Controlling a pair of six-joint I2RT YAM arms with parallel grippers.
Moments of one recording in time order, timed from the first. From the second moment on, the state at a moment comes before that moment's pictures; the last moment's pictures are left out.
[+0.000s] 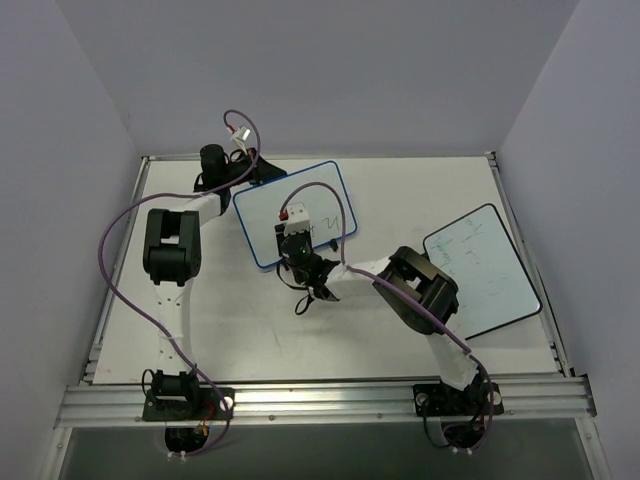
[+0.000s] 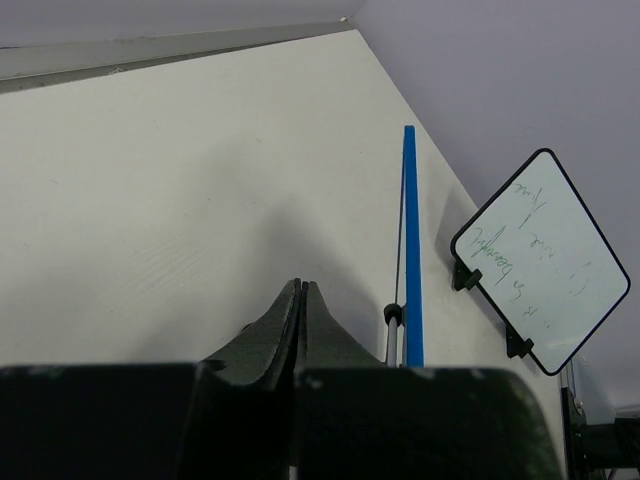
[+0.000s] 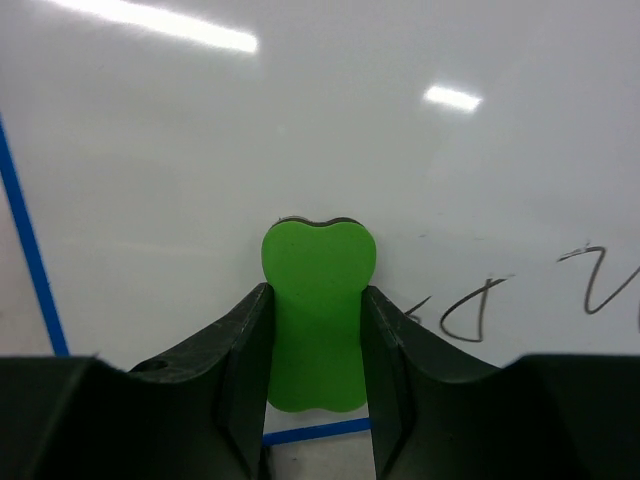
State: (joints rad) left arm -0.12 2.38 1.73 0.56 0.92 -0.70; right arm 0.92 2.11 1.18 0.64 0.63 0.21
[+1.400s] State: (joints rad) left arm -0.12 2.37 1.74 0.49 0.92 -0.64; right arm 0.85 2.09 1.07 0.73 0.73 0.26
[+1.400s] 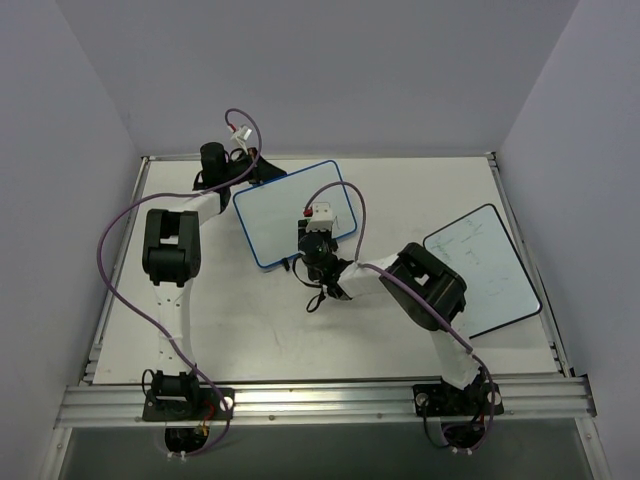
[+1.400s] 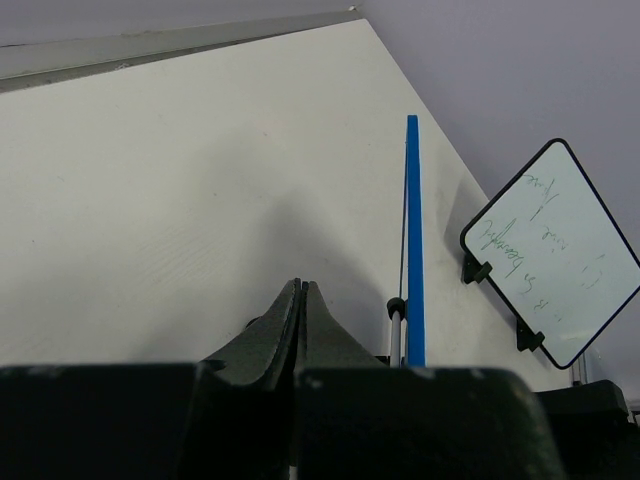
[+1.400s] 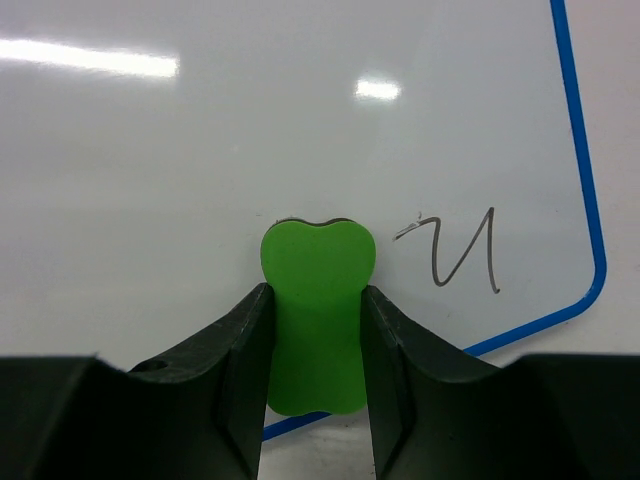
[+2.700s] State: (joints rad) left arm -0.12 2.37 1.74 0.47 0.91 -0.62; right arm 0.82 2.09 1.17 0.63 0.58 0.22
